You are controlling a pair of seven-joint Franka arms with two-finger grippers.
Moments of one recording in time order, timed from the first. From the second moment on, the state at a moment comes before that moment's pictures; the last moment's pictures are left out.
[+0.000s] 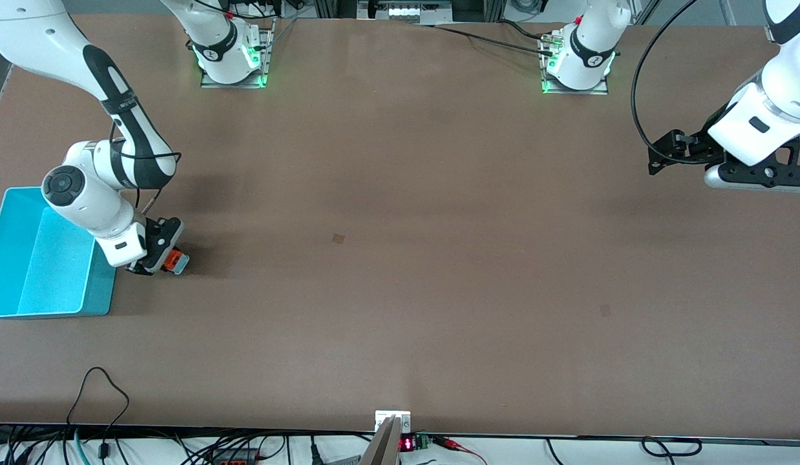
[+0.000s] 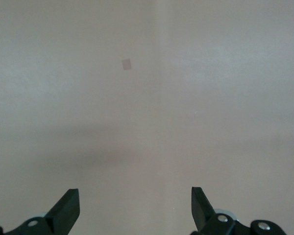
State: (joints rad) left arm -0.03 0.01 -0.07 -1.63 0.00 1.62 -0.06; right arm -0.29 0.44 0.25 -2.03 -0.22 2.61 -0.99
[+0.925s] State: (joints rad) left arm -0.03 0.01 -0.07 -1.63 0.00 1.62 -0.06; right arm -0.30 0.39 -0.07 -1.82 0.05 2.34 -0.51
